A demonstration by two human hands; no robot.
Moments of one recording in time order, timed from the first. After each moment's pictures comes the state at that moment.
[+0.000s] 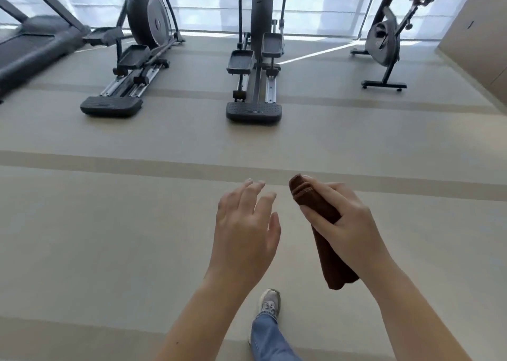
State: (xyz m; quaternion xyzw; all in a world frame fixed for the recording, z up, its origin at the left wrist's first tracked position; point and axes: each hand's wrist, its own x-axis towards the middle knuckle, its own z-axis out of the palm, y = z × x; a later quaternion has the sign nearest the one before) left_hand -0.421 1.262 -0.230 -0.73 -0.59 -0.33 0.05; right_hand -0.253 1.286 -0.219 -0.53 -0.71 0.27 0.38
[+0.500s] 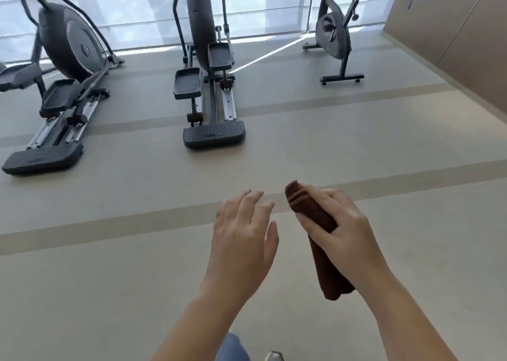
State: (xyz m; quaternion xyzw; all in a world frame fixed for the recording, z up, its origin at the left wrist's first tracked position) left_hand -0.370 1.545 -0.225 -0.81 -0.52 -0.28 0.01; right_hand -0.203 1.530 -0.218 -0.61 -0.63 0.25 0.41
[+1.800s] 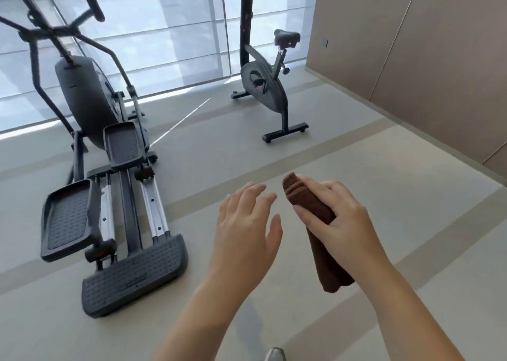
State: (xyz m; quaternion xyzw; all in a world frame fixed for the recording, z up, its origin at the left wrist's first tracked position) left_hand -0.104 2.353 -0.197 -0.87 -0.38 -0.32 -0.07; right_hand 0.043 2.287 -0.187 -0.70 -0.53 0.16 0.45
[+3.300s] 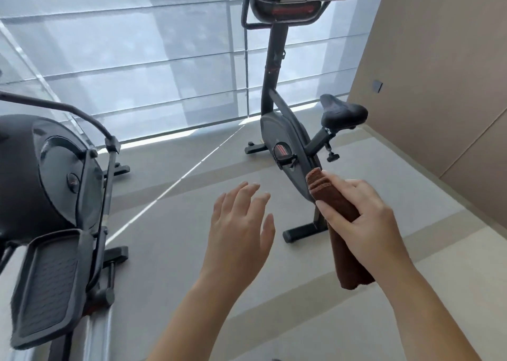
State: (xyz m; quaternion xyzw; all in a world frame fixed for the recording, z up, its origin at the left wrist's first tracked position) left_hand 0.242 3.217 -0.197 -0.84 -0.42 -0.33 -0.02; right_hand 0.420 3.149 -0.171 -0.69 -0.55 0.11 0.45
